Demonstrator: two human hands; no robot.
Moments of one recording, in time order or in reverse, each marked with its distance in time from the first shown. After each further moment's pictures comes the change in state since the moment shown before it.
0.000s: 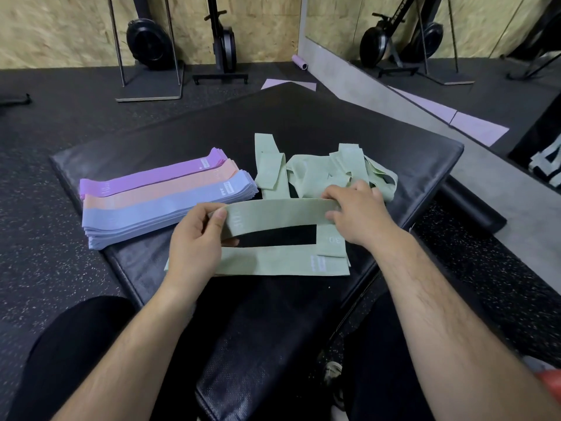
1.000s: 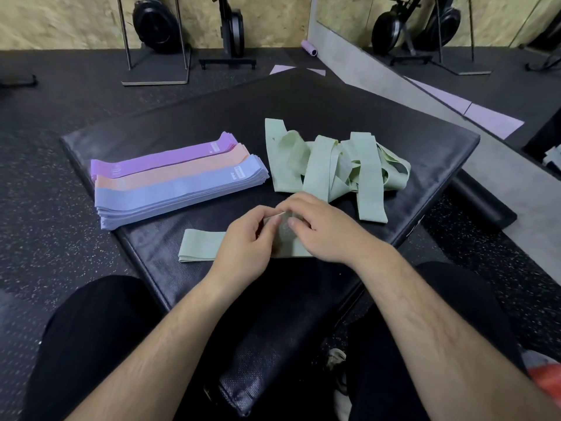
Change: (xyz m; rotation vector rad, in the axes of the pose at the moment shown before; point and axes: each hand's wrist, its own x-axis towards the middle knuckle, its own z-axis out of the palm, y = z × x) left_hand -0.024 -0.004 0.026 0.239 -0.269 0.109; right_hand -0.026 -0.053 0.033 0.273 -0.197 -0.372
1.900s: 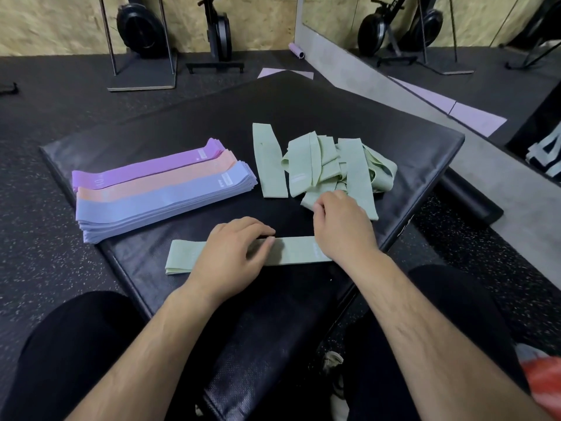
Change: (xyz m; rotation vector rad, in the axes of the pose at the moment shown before) left_hand 0.014 -0.032 -0.008 0.534 -0.130 0.322; right_hand -0.007 0.026 -0.002 -0.283 0.352 0.372
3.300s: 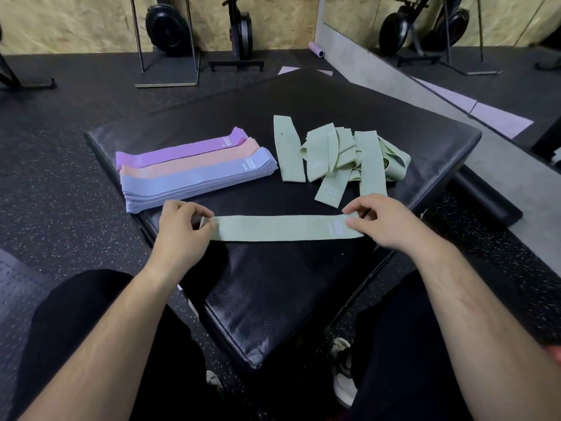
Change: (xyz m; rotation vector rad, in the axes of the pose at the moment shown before) left_hand -0.051 -0.047 -0.062 -0.130 0.218 -0.530; right_hand -0.024 0.054 -0.031 0.381 -0.267 -0.021
